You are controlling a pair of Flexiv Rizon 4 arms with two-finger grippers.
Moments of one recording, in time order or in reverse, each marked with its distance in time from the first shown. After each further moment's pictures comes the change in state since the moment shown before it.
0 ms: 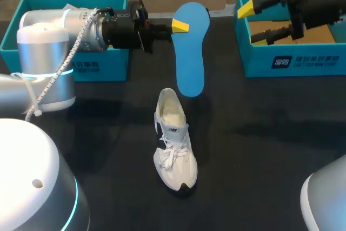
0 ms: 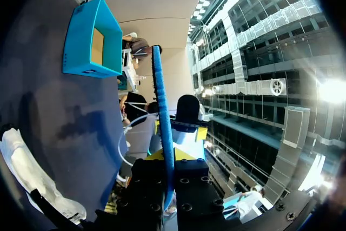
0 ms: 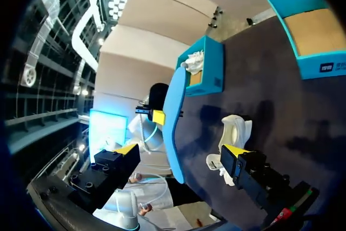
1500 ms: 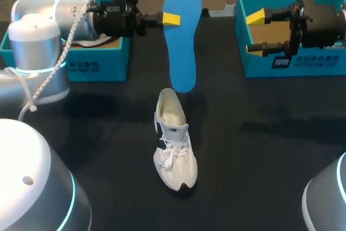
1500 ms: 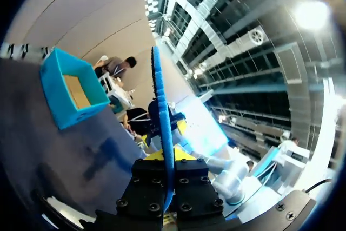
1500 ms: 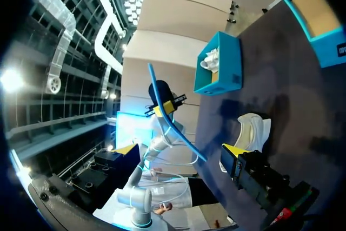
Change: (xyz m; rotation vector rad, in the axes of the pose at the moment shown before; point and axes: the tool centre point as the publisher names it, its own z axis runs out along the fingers) left arm 0.013 -0.015 -0.019 -0.039 -0.015 0.522; right arm -0.023 0.000 0.002 0.001 0.247 0.038
